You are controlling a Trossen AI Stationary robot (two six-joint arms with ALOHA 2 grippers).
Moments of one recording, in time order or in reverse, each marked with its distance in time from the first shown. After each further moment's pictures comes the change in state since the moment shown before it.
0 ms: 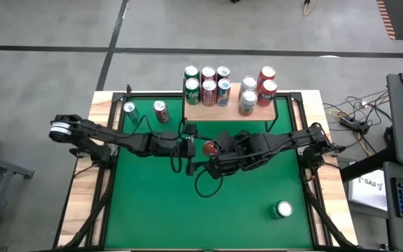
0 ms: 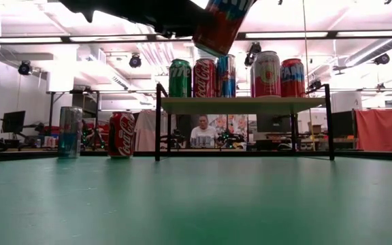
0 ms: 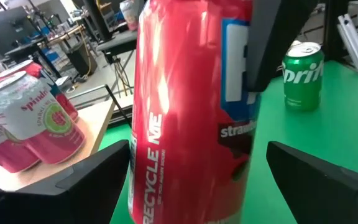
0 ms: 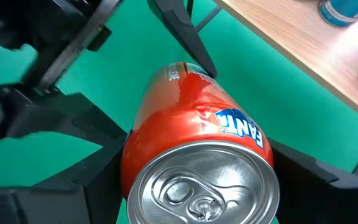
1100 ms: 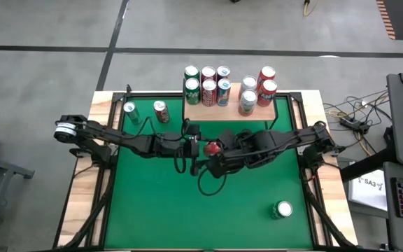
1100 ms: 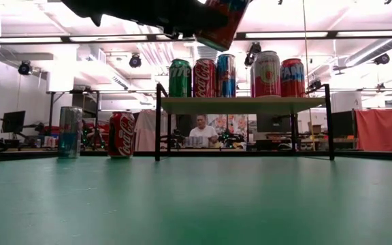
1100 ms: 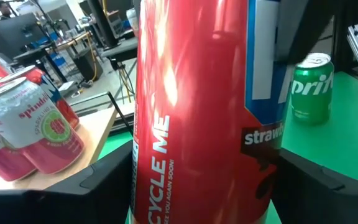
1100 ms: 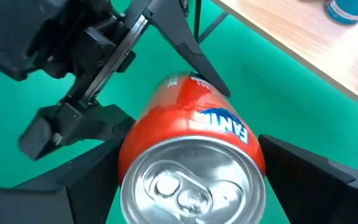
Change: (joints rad) left arm -0.003 0.060 0.021 0.086 -0.013 -0.008; right arm 0.000 -0.034 -0.001 0.020 -0.023 0.024
